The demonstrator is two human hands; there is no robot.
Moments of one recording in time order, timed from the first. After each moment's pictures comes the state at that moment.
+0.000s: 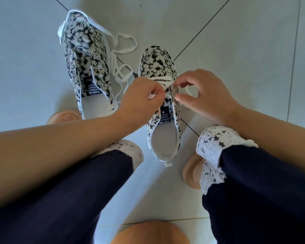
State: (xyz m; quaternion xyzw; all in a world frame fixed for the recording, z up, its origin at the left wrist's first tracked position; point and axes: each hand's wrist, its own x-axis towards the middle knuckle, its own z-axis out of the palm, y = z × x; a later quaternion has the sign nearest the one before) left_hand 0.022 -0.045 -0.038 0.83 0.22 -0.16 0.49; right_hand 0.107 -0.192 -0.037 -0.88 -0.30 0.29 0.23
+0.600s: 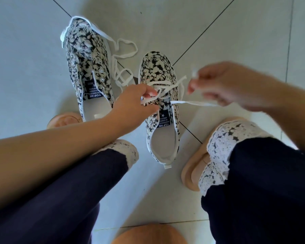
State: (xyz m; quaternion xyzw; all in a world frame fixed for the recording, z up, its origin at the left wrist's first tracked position) left_hand 0.011 -0.029 -0.038 0.82 0.21 -0.20 0.49; right_hand 0.143 -0.197 0.020 -0.80 -0.18 0.51 0.27
